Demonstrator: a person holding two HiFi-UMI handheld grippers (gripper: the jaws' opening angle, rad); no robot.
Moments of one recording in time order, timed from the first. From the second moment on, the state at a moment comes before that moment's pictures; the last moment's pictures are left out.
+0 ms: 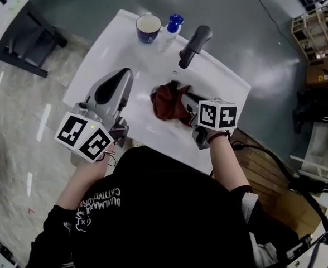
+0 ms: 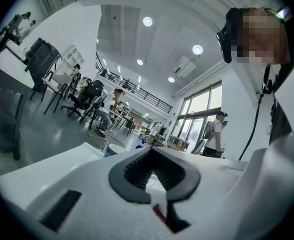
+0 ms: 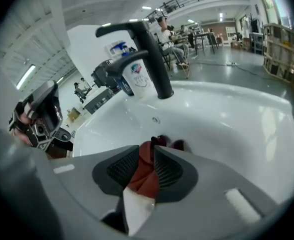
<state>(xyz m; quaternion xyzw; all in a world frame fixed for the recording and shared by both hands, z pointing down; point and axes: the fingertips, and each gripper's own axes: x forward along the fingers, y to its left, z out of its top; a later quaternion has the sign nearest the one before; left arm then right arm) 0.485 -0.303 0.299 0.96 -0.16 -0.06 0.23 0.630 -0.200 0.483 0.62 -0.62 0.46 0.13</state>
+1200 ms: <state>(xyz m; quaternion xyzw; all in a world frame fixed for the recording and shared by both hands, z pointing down) 0.393 -0.240 0.315 0.94 -0.26 -0.07 0.22 0.611 -0.176 0.500 0.60 -0.64 0.43 0.22</state>
